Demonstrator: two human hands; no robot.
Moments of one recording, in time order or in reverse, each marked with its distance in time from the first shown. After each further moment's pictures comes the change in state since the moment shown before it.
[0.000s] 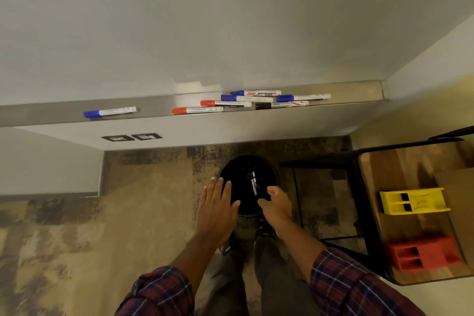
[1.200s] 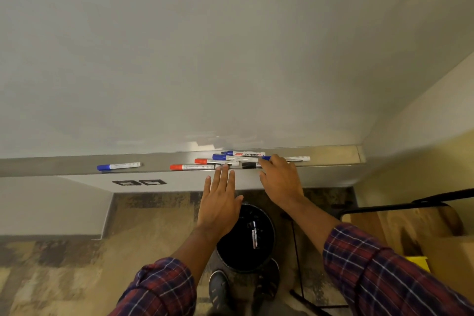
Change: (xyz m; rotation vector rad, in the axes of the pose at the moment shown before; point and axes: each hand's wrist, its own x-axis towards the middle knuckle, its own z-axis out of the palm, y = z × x) left_hand 0.108 0.064 -0.120 0.153 0.137 -0.005; right_hand 0.062 -0.162 -0.146 -0.754 0.372 -0.863
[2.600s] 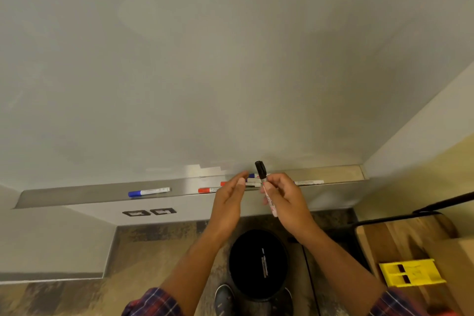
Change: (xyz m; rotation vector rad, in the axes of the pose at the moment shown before) left_hand -0.058 -0.035 -0.145 -1.325 0.096 -0.065; right_hand -0.059 -0.122 -0.107 1.130 0.075 0.253
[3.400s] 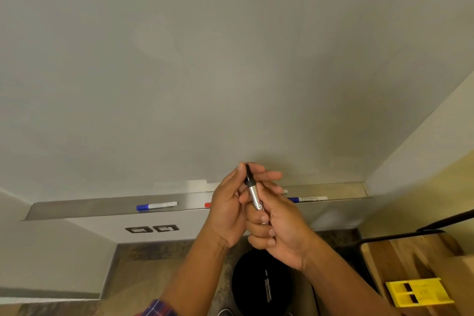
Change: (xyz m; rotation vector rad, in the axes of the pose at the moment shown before) left_hand -0.027 0.090 -0.016 -0.868 -0.317 0.092; right_hand -0.052 -0.105 0.024 0.813 -0.413 0.352
